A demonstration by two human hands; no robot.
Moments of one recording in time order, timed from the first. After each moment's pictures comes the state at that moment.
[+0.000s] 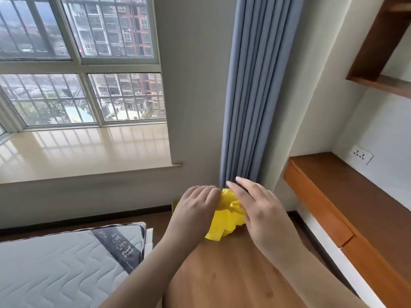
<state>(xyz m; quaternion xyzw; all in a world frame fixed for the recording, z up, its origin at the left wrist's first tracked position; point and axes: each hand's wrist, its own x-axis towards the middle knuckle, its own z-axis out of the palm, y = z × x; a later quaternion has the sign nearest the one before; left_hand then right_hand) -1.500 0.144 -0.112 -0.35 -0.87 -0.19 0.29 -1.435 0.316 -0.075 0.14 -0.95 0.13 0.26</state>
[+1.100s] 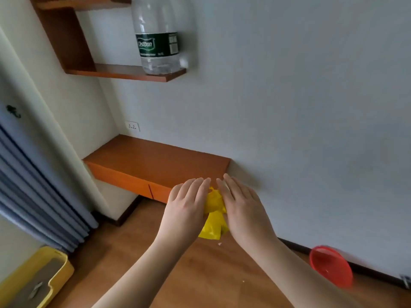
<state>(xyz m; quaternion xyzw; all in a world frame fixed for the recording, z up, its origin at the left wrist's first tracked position) -1.143 0.547 -0.110 -0.67 -0.69 -0.22 0.17 -0.996 0.613 -0.112 -0.38 -0.90 -0.01 0.21</state>
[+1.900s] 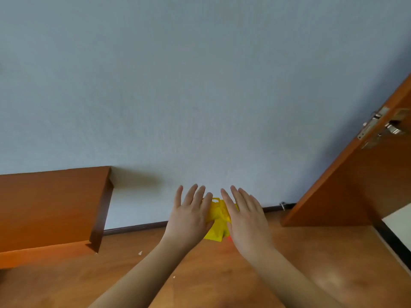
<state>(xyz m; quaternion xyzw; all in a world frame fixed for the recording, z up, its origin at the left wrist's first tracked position) -0.911 0.784 -0.206 -0.86 -0.49 -0.14 0.08 -0.742 0.747 -0.191 -0.65 -0.75 -0.09 0.08</state>
